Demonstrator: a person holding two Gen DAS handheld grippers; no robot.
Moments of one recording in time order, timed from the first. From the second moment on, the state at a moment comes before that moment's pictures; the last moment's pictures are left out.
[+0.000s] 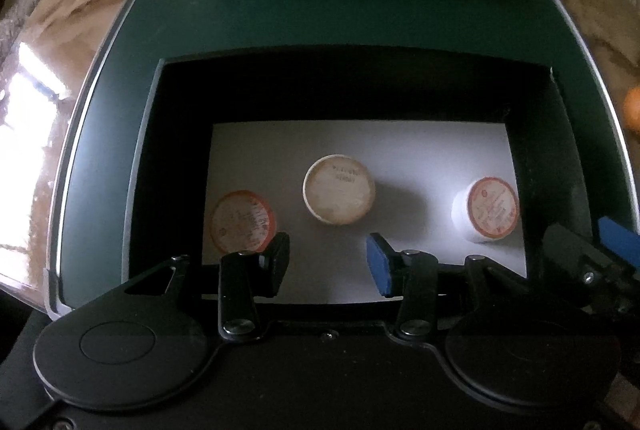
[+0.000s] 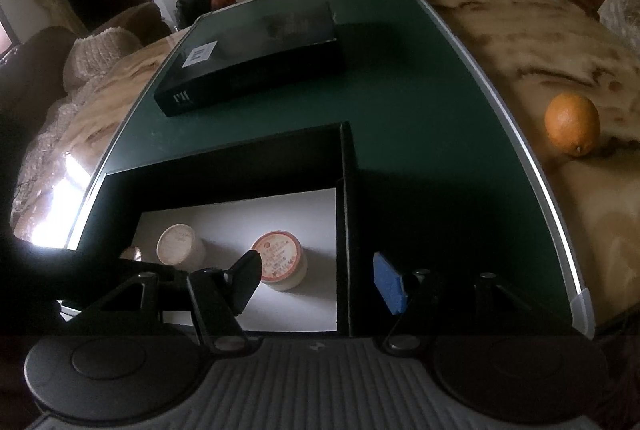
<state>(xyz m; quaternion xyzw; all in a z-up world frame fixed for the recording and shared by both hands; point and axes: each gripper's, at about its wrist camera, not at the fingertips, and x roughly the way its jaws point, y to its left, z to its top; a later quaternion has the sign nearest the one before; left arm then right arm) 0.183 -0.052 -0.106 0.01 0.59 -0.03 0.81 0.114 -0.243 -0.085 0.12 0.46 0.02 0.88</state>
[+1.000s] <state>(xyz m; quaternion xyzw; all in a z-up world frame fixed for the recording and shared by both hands) 0.218 -0.051 -0.107 0.01 0.54 -0.01 0.84 0.112 -0.240 -0.090 0.12 0.46 0.02 0.88</state>
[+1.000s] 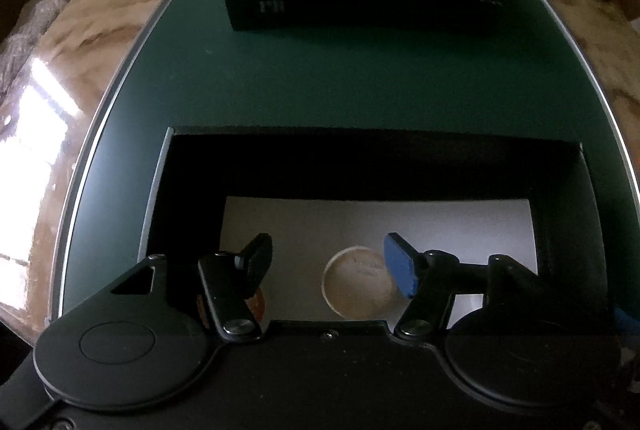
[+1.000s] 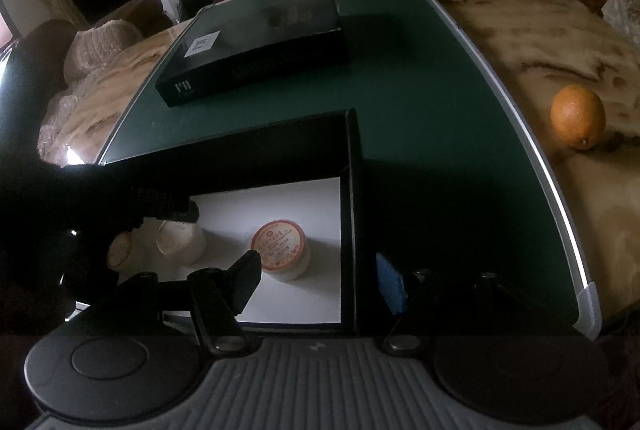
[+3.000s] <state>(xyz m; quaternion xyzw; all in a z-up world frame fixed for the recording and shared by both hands) 0.199 -0.074 -0.117 0.01 0.56 -0.06 0.83 0.115 -0.243 -0.094 0.13 0.46 0.02 0.88</state>
